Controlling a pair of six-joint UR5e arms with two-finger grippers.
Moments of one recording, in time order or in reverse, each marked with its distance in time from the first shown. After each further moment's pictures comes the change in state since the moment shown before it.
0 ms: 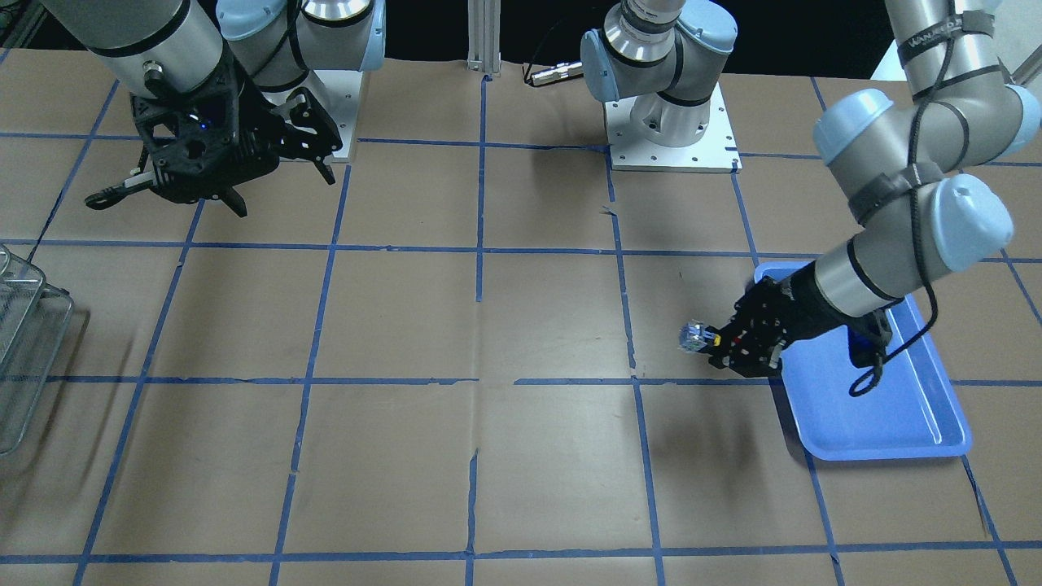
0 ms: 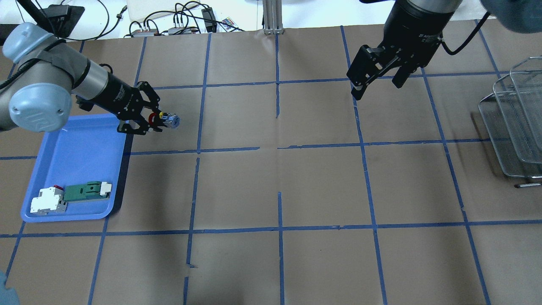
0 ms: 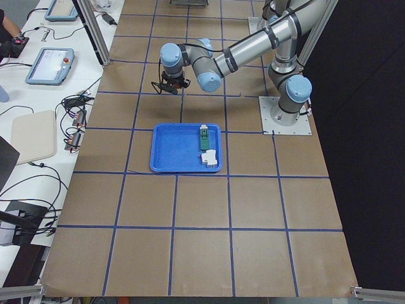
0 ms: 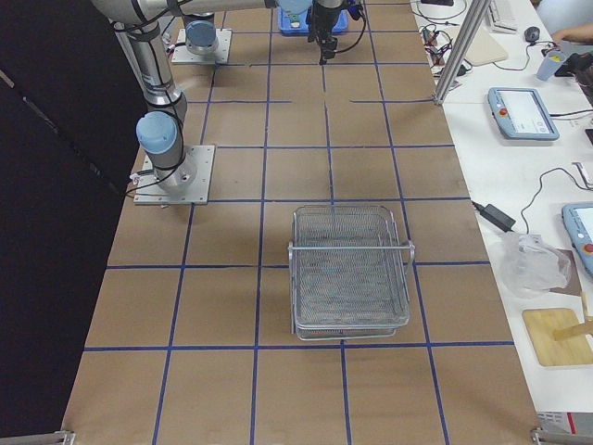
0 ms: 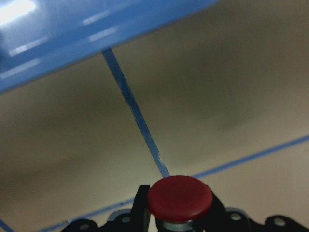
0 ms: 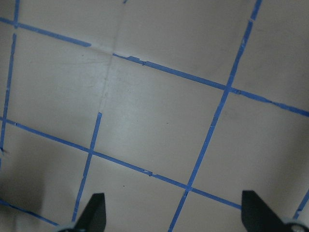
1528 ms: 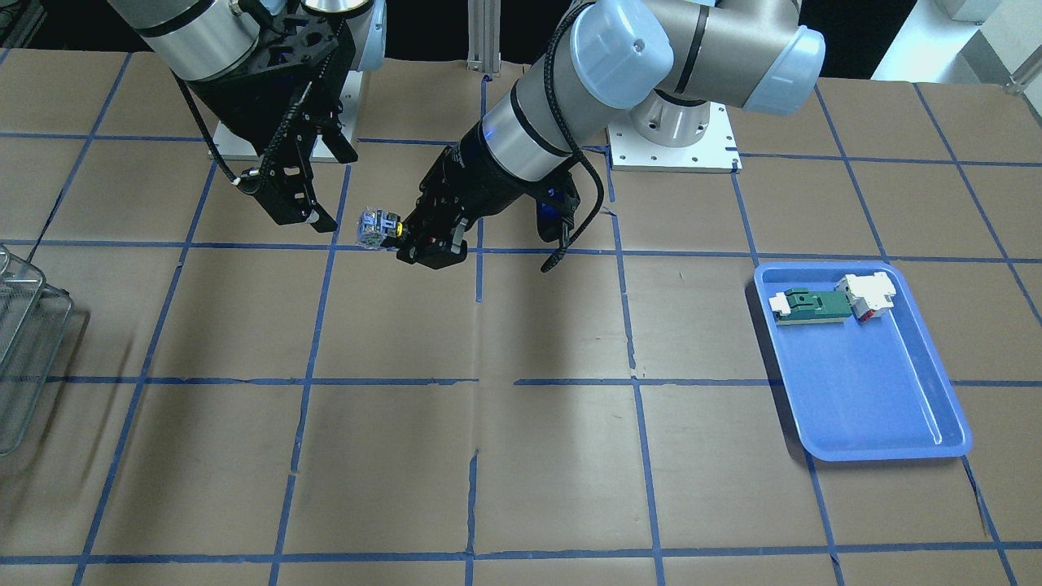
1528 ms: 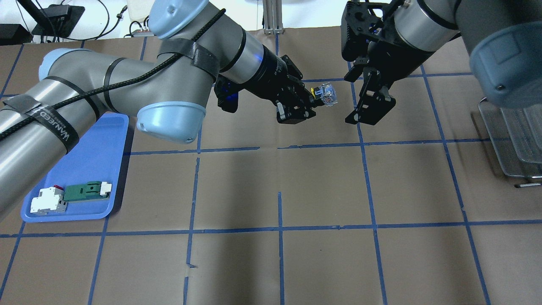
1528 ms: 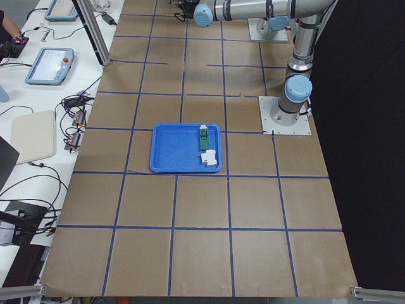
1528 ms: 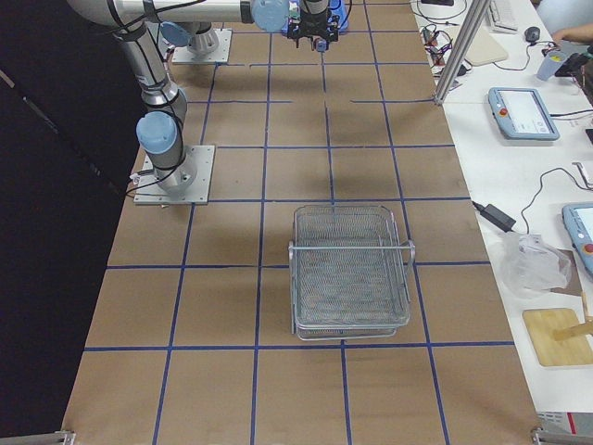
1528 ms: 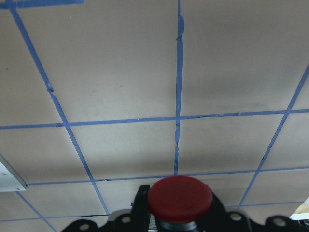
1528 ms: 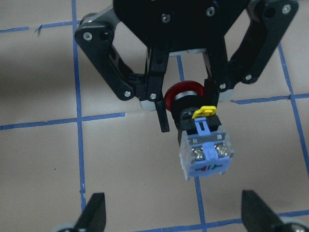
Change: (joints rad) left arm -0.539 0.032 0.127 0.210 -0.190 -0.954; right arm 0.005 -0.122 0.227 -0.265 0.178 -0.945
